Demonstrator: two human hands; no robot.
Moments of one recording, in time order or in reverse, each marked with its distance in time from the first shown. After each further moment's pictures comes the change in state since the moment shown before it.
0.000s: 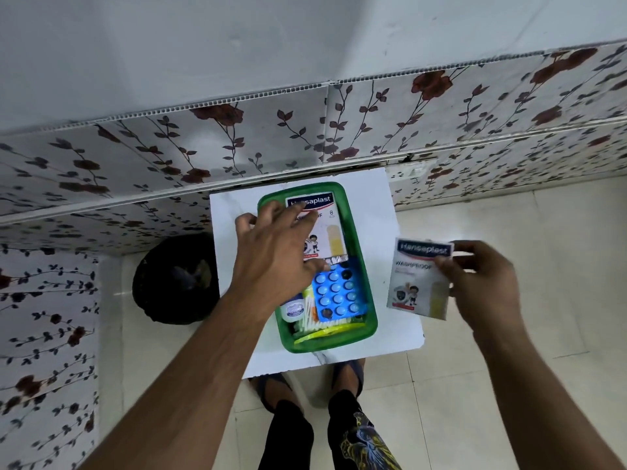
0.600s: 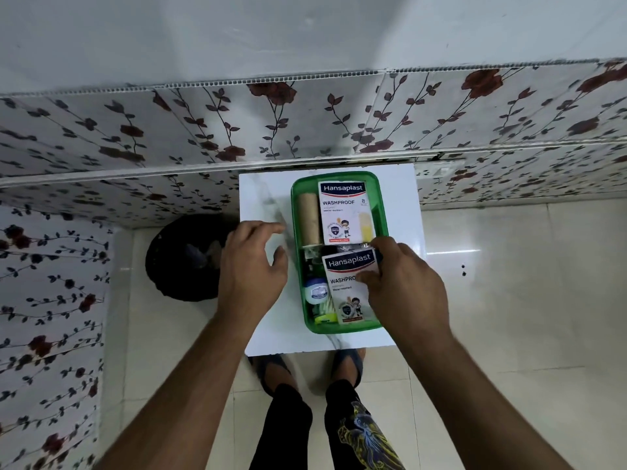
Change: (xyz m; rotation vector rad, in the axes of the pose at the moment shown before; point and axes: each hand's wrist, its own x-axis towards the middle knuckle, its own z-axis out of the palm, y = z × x) left_hand -0.064 -0.046 0.027 -0.580 0.298 -0.358; right_hand -0.071 -0.034 0.086 -0.804 -0.216 -0.528
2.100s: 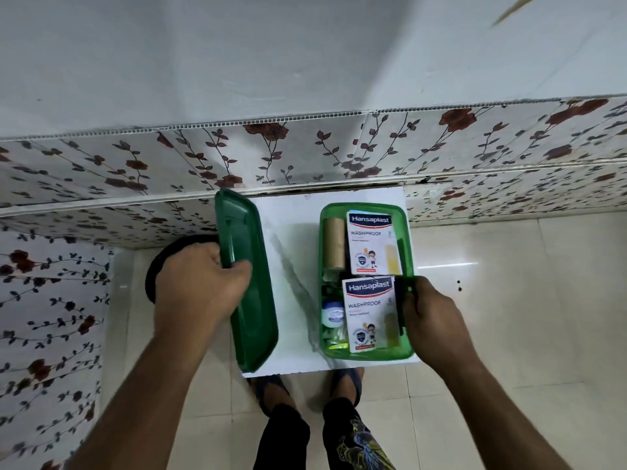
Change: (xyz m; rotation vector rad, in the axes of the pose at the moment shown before) left_hand 0.012 0.053 -0.089 0.078 -0.030 -0.359; right_hand -0.003 0.070 0.001 0.175 -0.063 0.090
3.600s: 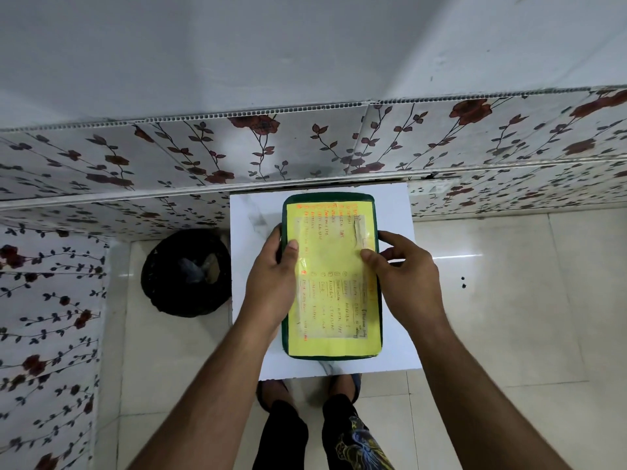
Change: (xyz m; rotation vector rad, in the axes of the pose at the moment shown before) left_hand 0.007 0.019 0.099 -0.683 -0.378 -0.178; right_hand 0.053 -0.053 0.002 0.562 0.015 0.255
